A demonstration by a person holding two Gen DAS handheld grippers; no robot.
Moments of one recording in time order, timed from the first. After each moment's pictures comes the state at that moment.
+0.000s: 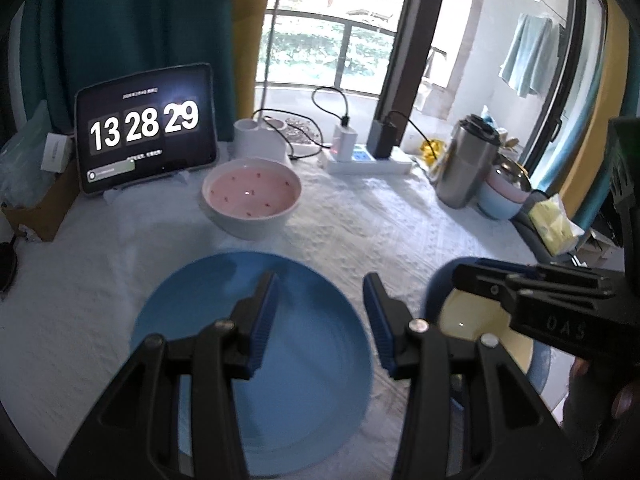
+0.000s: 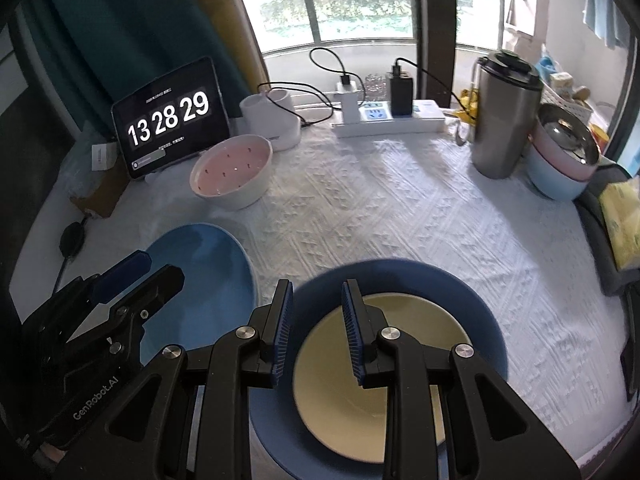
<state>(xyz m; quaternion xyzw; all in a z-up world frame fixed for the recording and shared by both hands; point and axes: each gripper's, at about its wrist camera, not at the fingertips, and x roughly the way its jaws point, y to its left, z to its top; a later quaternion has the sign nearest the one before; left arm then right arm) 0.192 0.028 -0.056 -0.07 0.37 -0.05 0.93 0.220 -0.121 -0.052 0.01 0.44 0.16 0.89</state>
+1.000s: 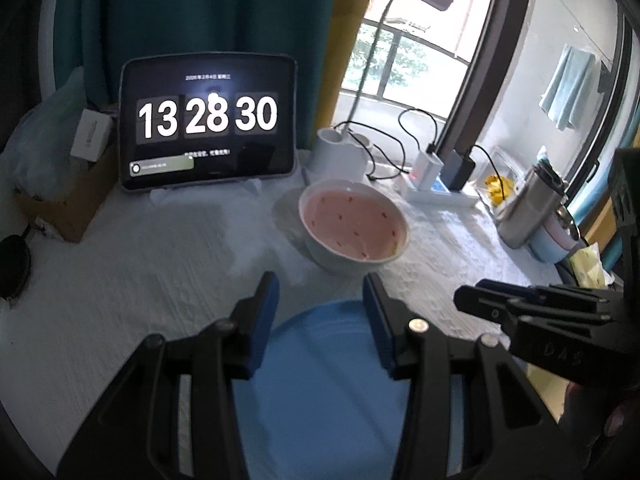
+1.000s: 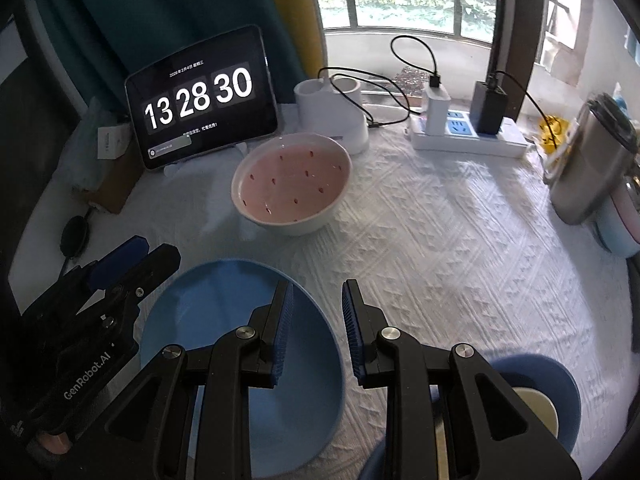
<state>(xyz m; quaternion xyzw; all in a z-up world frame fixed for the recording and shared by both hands) 0.237 0.123 -0.070 -0.11 0.37 0.00 0.92 0.280 -0.026 -0.063 -0.02 0.46 0.20 0.87</state>
